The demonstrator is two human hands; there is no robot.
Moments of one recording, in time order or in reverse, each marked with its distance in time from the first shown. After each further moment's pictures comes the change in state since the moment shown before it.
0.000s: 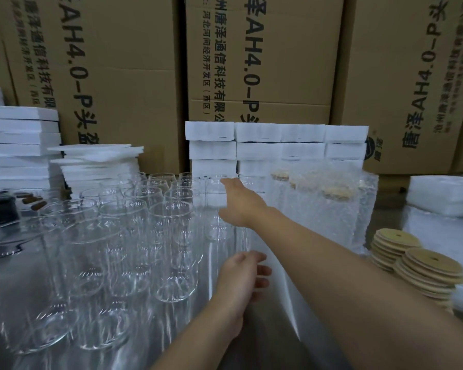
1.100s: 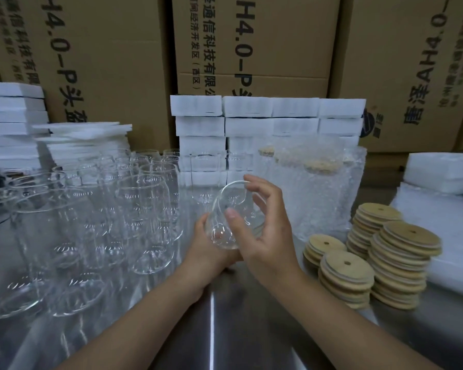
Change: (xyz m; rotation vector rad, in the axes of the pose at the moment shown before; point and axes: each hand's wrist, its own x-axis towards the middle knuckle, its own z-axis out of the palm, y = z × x) left_hand 0.022 -0.020 -0.015 0.355 0.019 0.335; right_hand -0.148 0.018 0.024 0.843 0.667 -0.281
